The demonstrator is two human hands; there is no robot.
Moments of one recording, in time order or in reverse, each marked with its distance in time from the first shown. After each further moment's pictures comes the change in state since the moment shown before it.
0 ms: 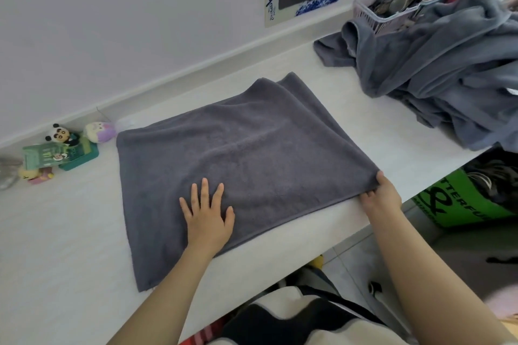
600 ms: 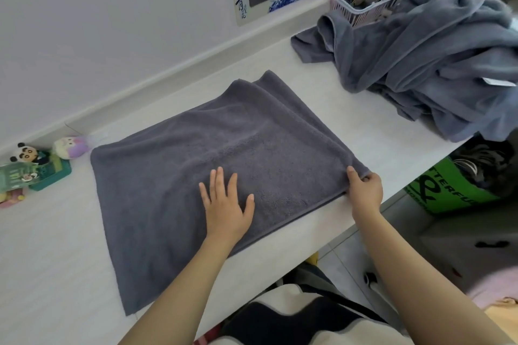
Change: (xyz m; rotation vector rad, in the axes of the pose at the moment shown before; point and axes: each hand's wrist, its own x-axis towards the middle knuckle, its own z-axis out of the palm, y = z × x) left_hand 0.027 0.078 -0.002 -0.053 0.053 0.139; right_hand 0.022 0.003 -0.006 -0.748 -0.009 -0.407
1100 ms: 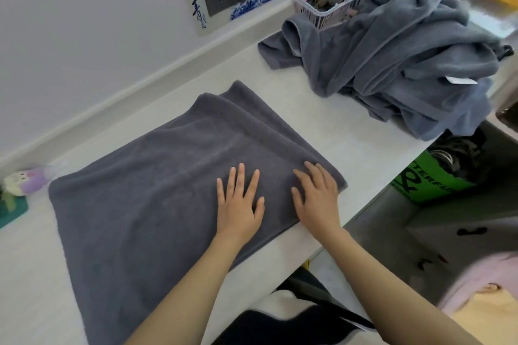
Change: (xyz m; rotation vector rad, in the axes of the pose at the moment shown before) left_hand 0.042 0.061 0.018 0.075 0.002 0.280; right_hand -0.012 0.015 0.014 -0.732 -0.121 -0.887
